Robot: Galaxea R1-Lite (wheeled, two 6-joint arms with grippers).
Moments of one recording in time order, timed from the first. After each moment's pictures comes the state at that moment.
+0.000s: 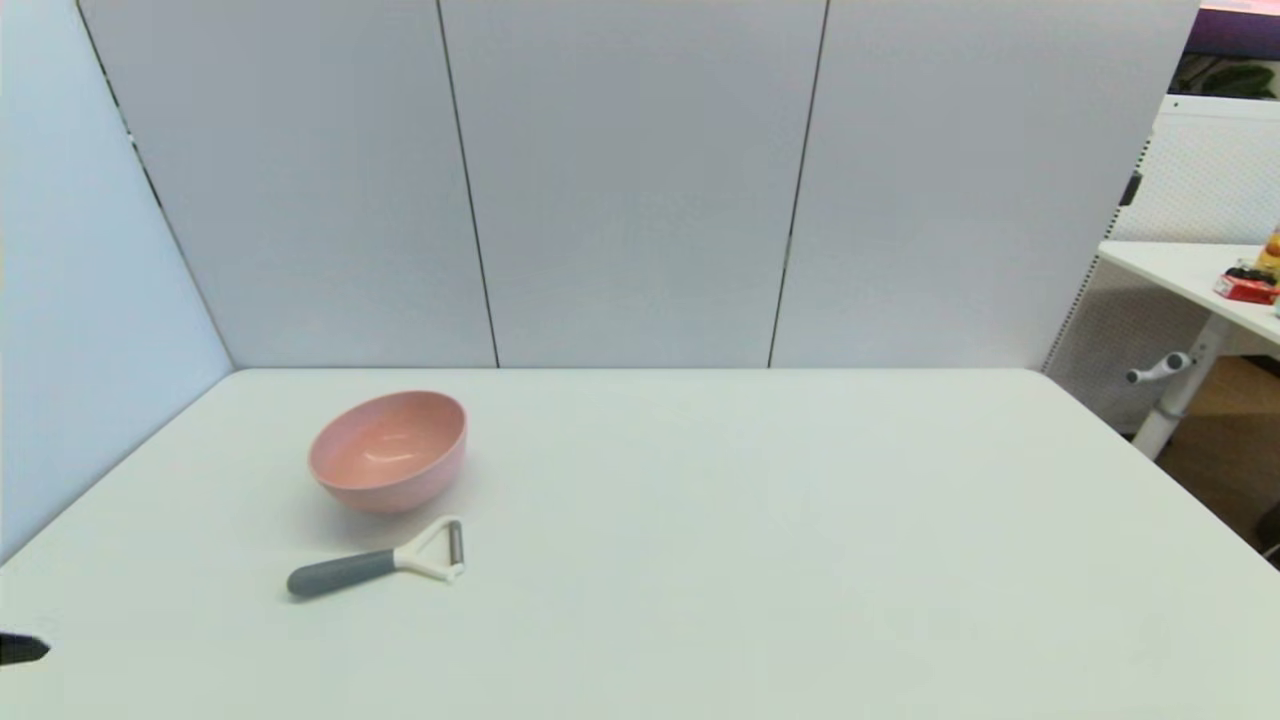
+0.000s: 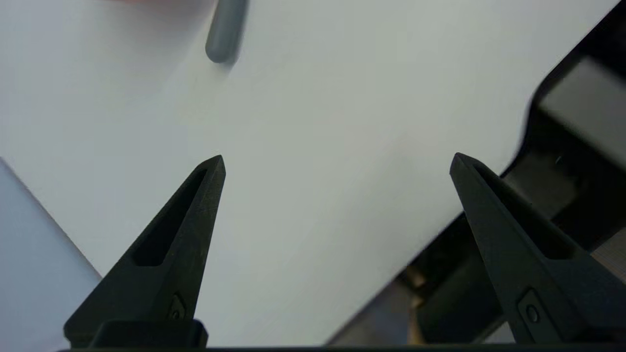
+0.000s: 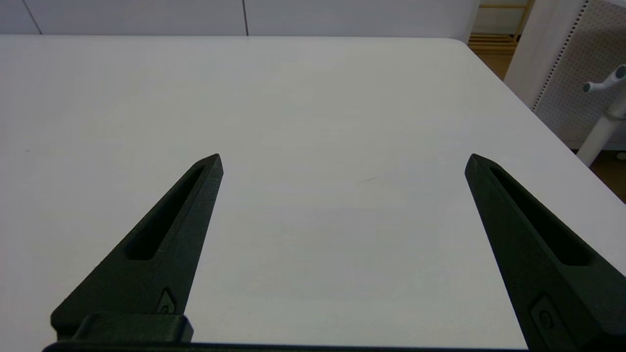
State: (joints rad) left arm 0.04 0.85 -0.93 0.98 -0.29 0.93; right arm 0.00 0.00 0.00 0.00 0.01 -0.01
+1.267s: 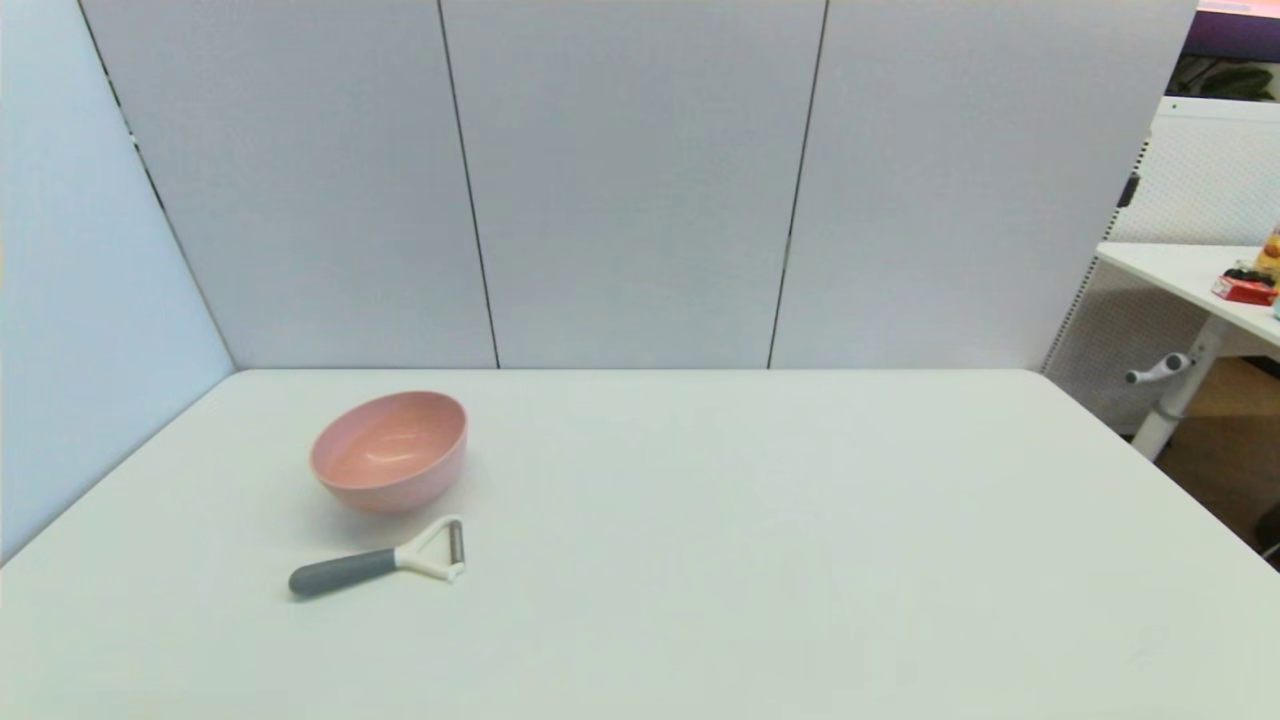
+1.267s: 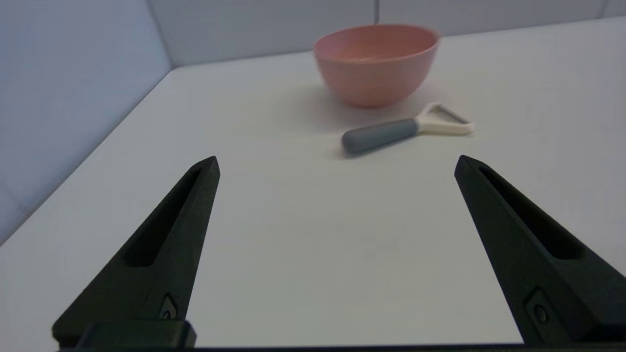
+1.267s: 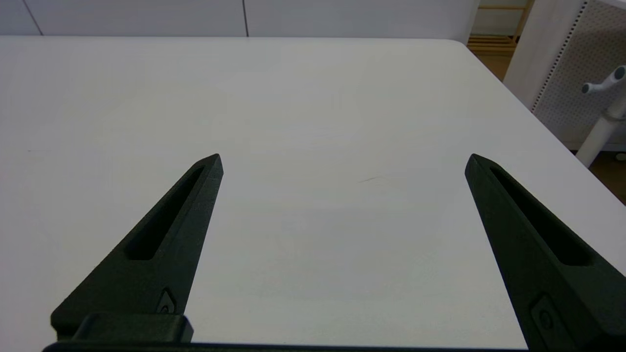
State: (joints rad) left arm 0.00 0.00 -0.02 0.00 -0.03 0.13; right arm 0.00 0.00 0.00 0.00 0.01 -0.01
